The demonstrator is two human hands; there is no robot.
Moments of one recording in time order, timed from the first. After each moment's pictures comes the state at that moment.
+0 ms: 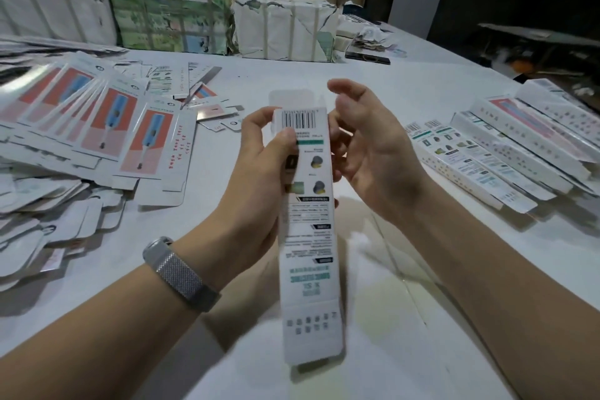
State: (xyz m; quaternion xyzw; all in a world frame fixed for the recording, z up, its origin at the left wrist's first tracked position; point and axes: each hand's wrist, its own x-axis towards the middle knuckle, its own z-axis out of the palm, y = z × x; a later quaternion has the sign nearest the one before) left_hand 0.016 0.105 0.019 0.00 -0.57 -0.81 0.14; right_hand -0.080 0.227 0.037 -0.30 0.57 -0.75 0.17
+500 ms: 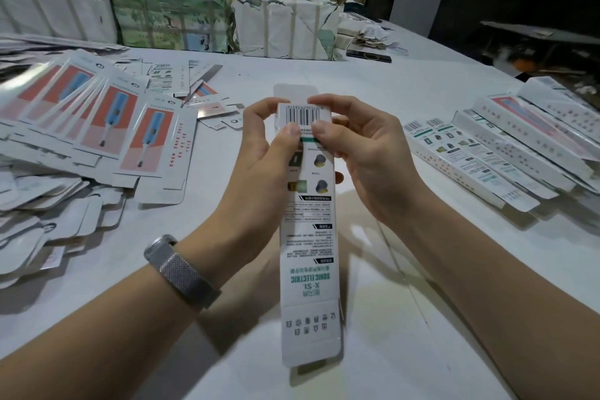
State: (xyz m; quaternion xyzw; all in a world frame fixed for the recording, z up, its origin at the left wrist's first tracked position) left_hand 0.012 0.101 0.012 -0.03 -0.62 -0.76 0.19; right_hand -0.078 0.224 0.028 -0.34 0.63 -0.70 0.07
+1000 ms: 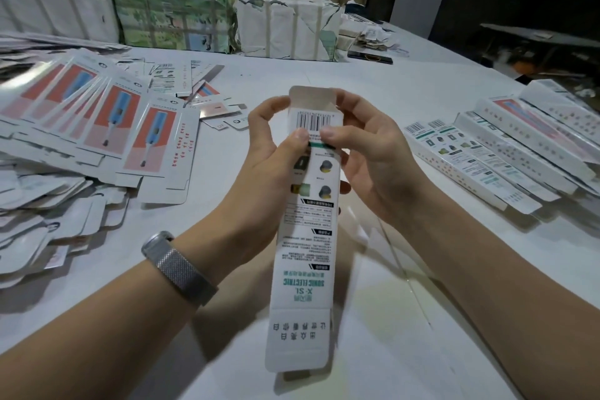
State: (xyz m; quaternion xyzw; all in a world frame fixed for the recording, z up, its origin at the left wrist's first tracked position) left_hand 0.017 0.100 0.019 -0.04 -0.60 -0.79 0.12; right_hand -0.084 0.222 0.028 -0.32 0.57 -0.74 0.16
